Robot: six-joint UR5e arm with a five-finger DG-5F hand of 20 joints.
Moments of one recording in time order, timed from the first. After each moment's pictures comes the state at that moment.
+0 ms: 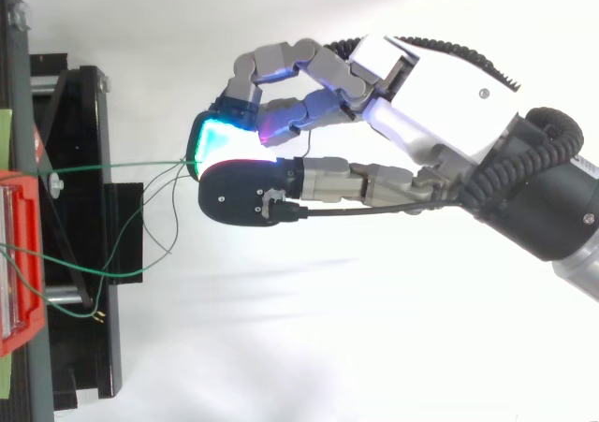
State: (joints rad) arm 0.28 -2.29 -1.16 -3.00 -0.72 -0.04
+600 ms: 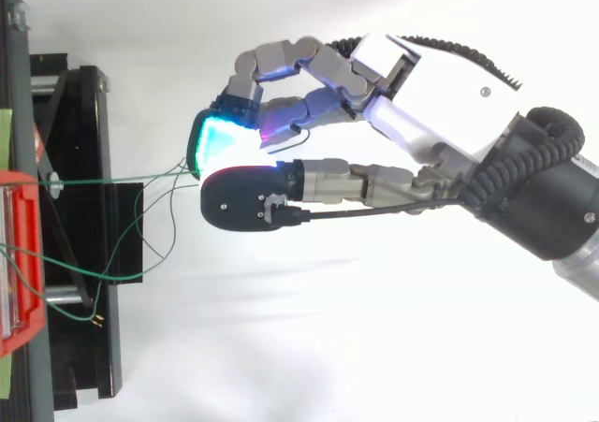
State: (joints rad) arm 0.28 -2.29 -1.16 -3.00 -0.72 -0.03
